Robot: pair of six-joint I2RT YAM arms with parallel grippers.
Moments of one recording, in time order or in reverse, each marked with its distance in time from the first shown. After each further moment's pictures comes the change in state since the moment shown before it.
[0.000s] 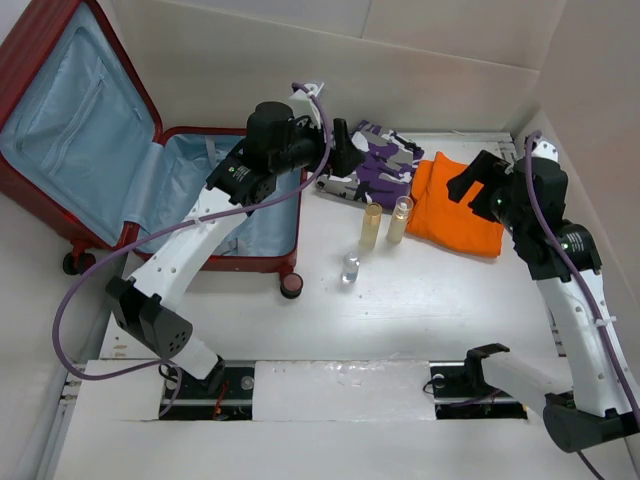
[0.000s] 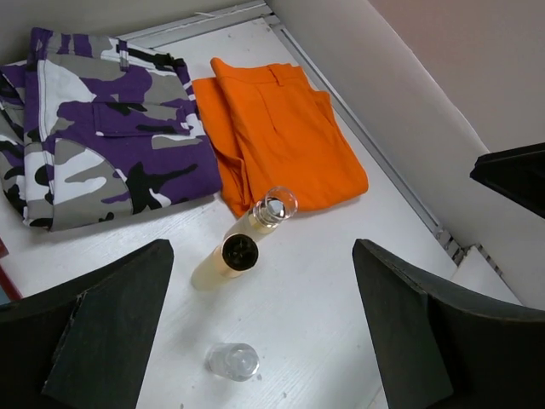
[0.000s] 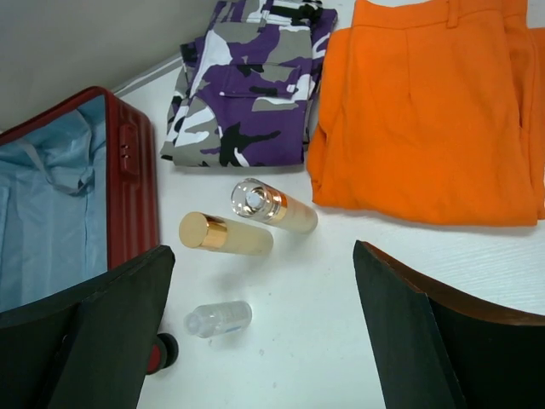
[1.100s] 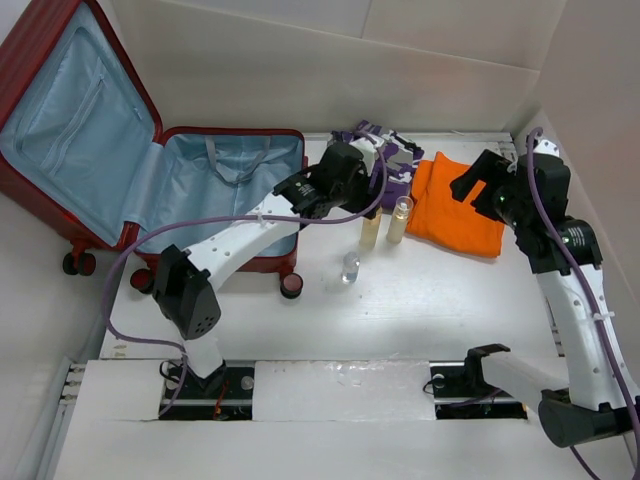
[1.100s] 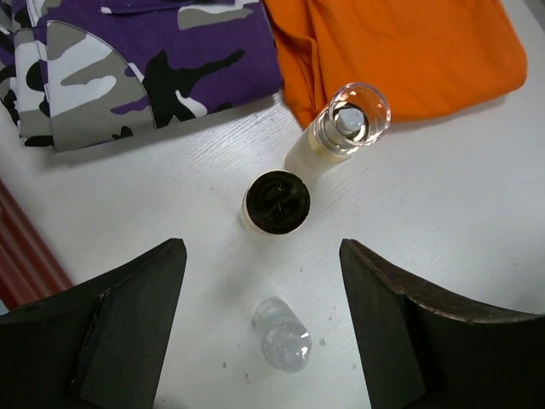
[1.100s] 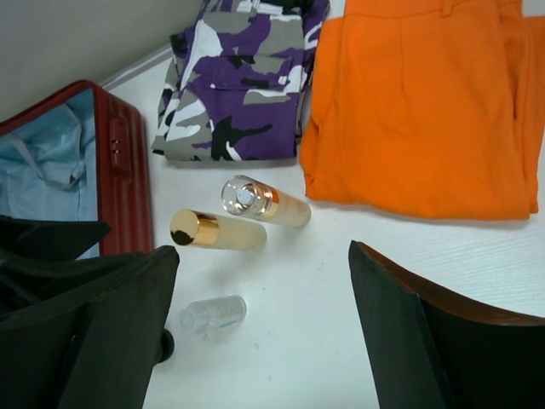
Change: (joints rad) left arm -0.208 0.192 -0.040 -0.096 -0.320 0.154; right arm -0.053 0.026 0.024 -0.031 -0.047 -0.016
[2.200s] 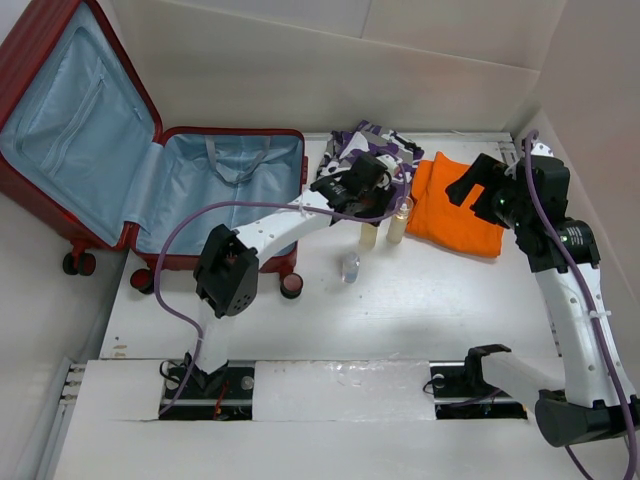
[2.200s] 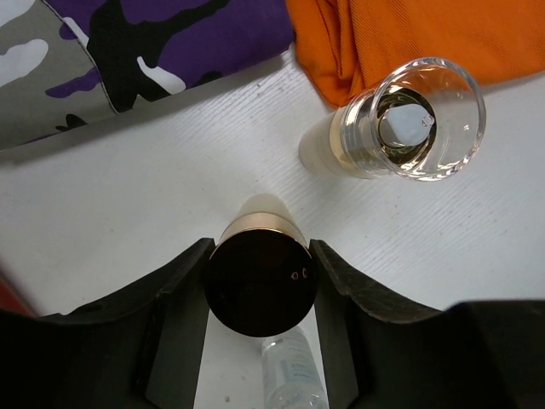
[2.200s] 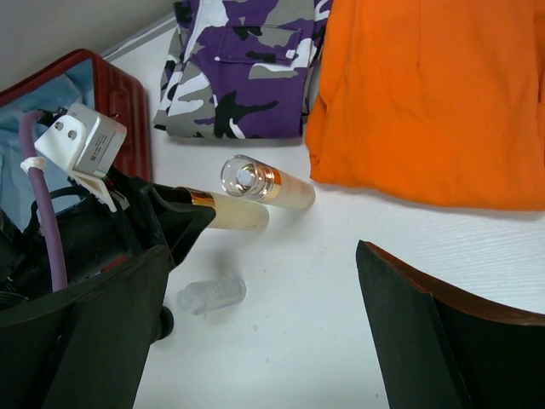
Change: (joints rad) left arm -0.018 0.274 0.128 -0.040 -0.019 0.038; right arm -0.050 -0.002 -0.044 0.002 -0.125 -0.022
